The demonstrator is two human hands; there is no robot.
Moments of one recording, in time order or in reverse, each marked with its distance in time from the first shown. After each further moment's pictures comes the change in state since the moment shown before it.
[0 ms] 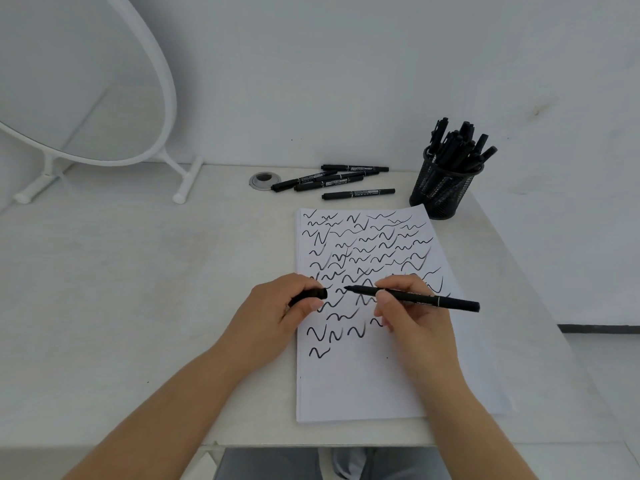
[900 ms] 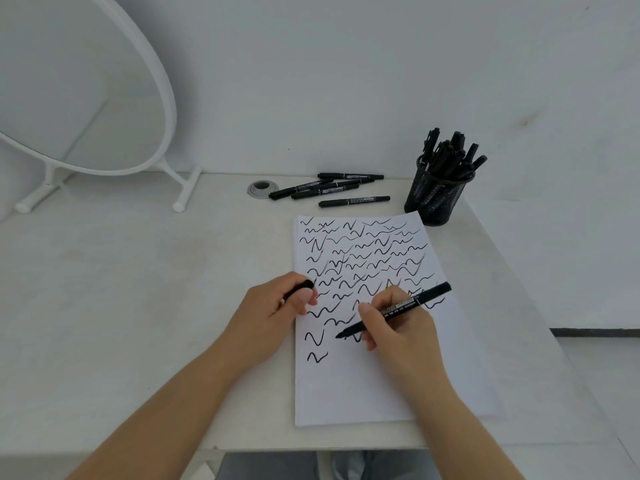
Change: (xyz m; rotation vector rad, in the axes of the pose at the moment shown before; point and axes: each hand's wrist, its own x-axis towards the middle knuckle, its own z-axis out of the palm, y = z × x) left_hand 0.005 0.003 -0.003 -0.099 0.020 -0.039; right_hand -0.001 0.002 0.005 -0.205 0.000 0.061
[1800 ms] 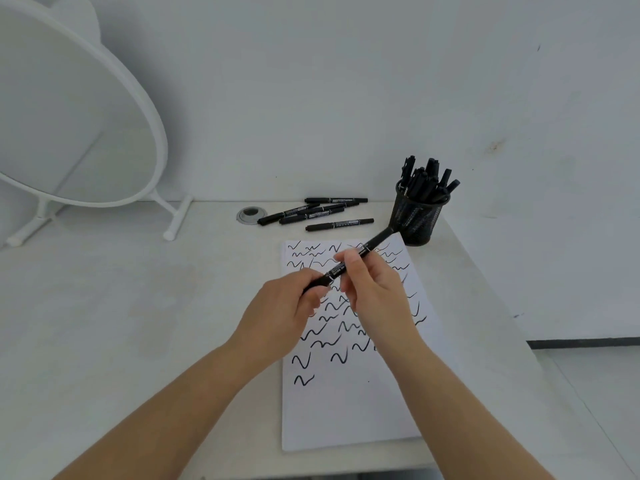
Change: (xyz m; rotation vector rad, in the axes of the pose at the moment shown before) left_hand 0.031 0.042 0.006 0.264 0.039 0.101; right_hand 0.047 -0.048 0.012 0.136 -0.009 -0.013
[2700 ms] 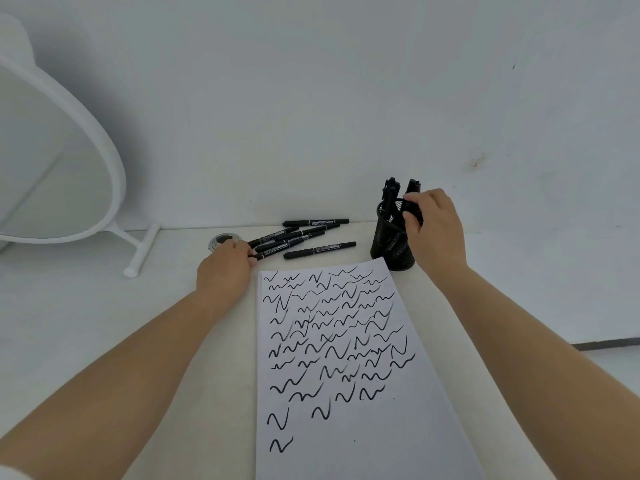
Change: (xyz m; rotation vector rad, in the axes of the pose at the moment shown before) left_hand 0.130 -0.115 -0.005 0.568 0.084 -0.290; right_hand 0.148 0.007 -0.106 -0.879 0.350 -0.493
